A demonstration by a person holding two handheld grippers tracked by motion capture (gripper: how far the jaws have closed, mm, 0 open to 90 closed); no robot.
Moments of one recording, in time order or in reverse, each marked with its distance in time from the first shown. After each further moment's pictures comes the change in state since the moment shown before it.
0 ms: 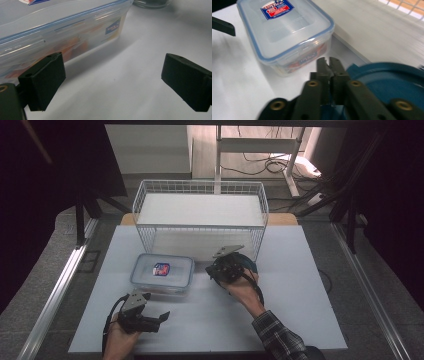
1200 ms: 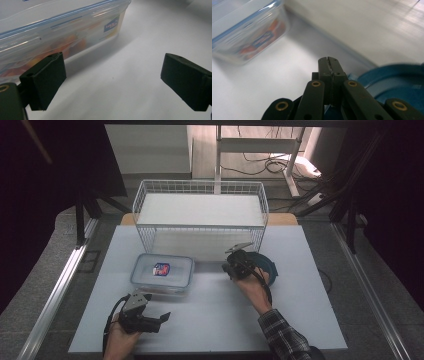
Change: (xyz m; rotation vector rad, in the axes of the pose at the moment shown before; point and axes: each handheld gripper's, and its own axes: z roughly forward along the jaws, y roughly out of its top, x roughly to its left) left arm -0.001 0.000 0.002 0.014 -0.008 -0.003; right arm -0.038 -0.015 -0.004 0.100 -0.164 0.128
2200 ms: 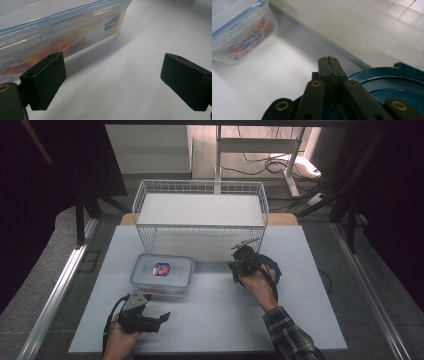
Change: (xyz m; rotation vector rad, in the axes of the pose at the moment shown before) left arm 0.001 -0.001 0.001 0.005 -0.005 -0.011; right arm -0.013 0.000 -0.016 0.037 -0.019 0.035
